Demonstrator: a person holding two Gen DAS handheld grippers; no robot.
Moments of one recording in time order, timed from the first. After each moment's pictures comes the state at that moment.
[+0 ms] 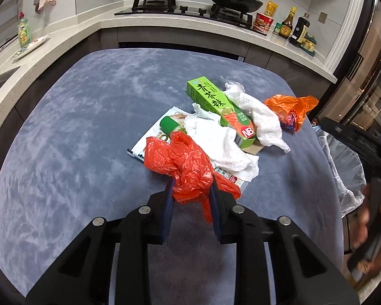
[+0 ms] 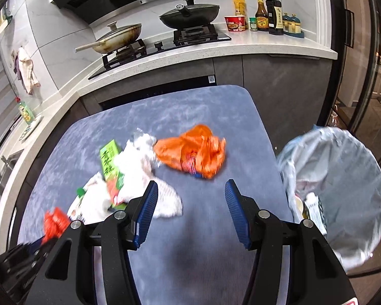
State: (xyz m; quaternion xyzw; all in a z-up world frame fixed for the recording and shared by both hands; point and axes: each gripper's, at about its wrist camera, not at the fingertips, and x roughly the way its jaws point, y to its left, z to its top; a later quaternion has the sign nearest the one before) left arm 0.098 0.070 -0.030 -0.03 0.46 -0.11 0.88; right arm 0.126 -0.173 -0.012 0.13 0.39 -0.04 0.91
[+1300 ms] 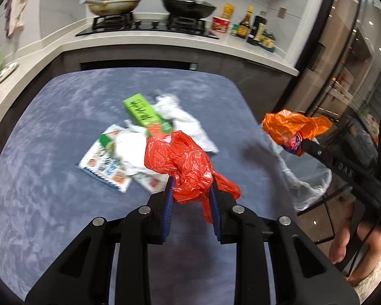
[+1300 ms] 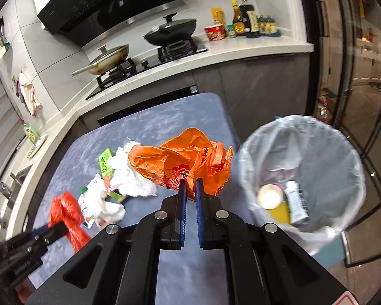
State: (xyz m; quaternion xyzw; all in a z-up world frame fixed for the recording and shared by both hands) left arm 0.058 -0.007 0.015 -0.02 0.43 -0.20 0.88; right arm 0.035 -0.232 0.011 0.17 0.36 -0.06 0.92
